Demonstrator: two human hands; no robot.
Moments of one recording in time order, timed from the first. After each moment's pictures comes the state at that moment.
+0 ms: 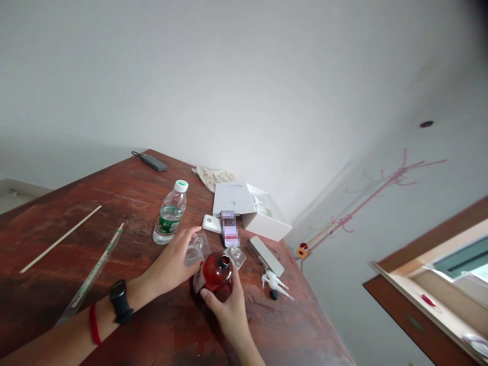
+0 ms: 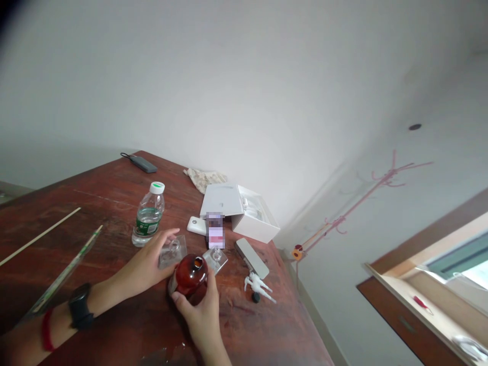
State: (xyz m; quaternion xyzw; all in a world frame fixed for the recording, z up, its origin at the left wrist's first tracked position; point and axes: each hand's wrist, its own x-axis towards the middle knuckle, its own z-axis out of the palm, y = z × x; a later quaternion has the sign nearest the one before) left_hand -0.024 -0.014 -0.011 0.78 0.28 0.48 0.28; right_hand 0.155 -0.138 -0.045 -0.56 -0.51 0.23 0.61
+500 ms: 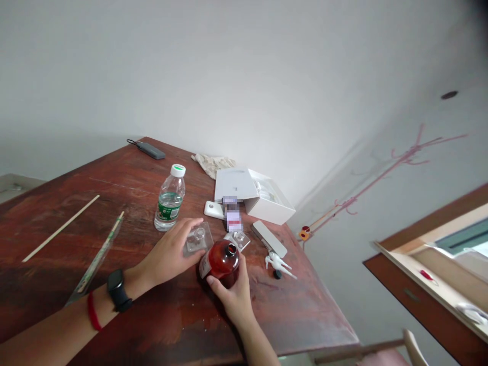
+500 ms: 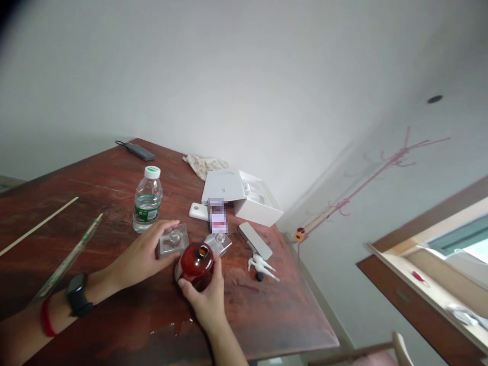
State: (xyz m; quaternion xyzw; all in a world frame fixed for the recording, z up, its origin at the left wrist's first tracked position) left_hand -0.038 -0.020 -0.009 0.82 0.25 0.47 0.23; right_hand 0.148 -0.148 -0.037 -0.57 -0.50 0.23 0.61
